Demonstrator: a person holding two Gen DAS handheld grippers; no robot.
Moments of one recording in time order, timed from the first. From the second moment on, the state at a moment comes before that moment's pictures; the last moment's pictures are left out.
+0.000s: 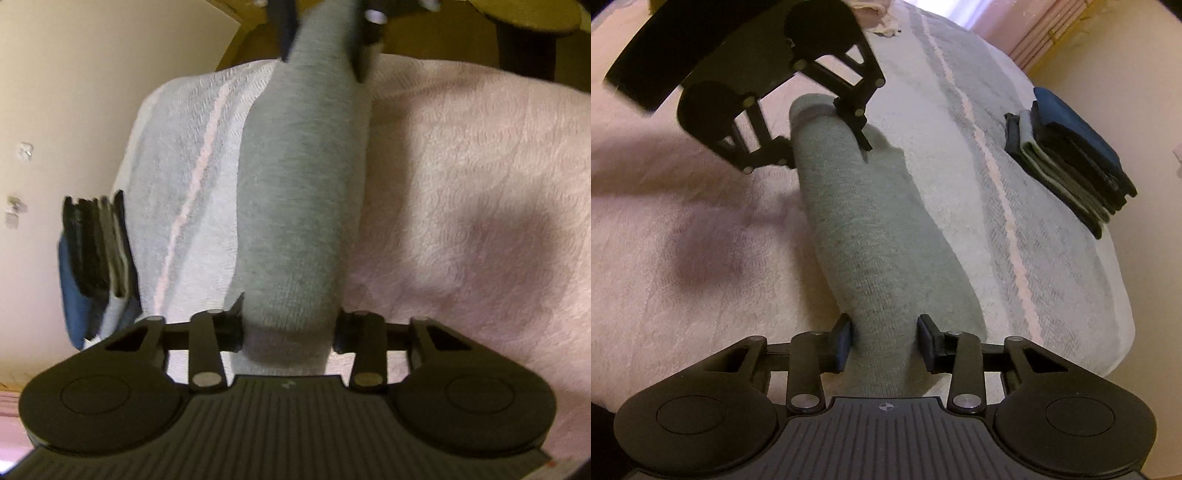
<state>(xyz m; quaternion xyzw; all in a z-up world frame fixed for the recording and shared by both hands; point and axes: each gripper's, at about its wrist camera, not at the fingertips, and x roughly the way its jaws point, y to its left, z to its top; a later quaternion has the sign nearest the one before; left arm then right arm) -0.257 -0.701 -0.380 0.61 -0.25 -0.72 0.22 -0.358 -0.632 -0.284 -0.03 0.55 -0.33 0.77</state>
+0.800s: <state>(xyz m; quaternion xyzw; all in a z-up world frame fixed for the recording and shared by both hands) -0.254 -0.690 -0.249 0.60 -0.03 -0.77 0.22 -0.367 -0.609 -0.199 -0.09 0.61 -0.25 0.75</state>
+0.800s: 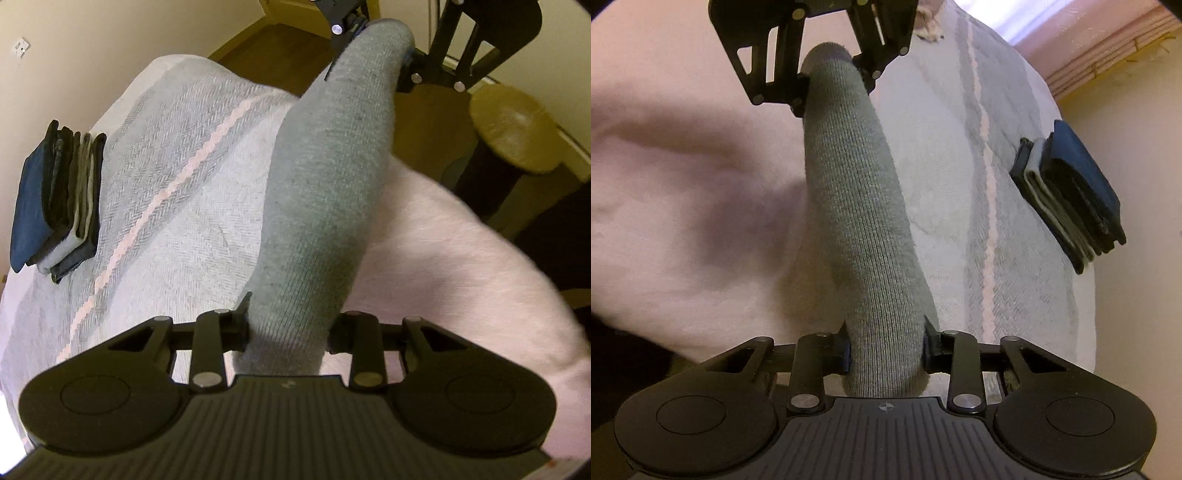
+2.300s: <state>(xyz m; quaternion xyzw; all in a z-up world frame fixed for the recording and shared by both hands) -0.279 -0.931 -0.058 0.55 0.03 -0.71 0.45 -0.418 -0.885 -0.011 -0.27 0.55 -0.13 0.78</state>
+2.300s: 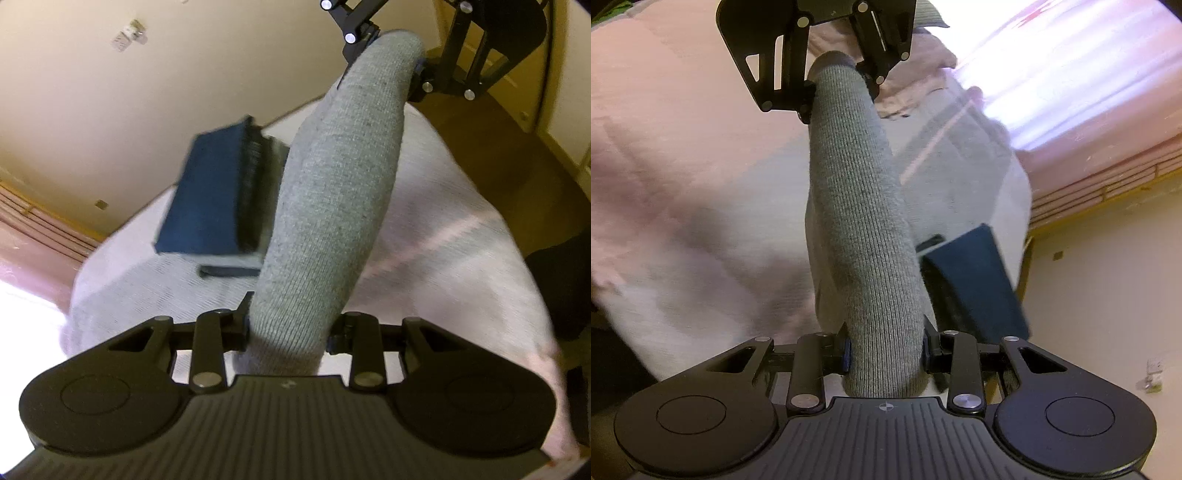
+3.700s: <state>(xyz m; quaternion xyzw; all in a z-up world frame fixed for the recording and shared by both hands) -0.296 -1.243 -0.274 0.55 -0.02 -0.53 0.65 -0.443 -1.254 -0.199 -0.45 0.43 -0.09 0.78</state>
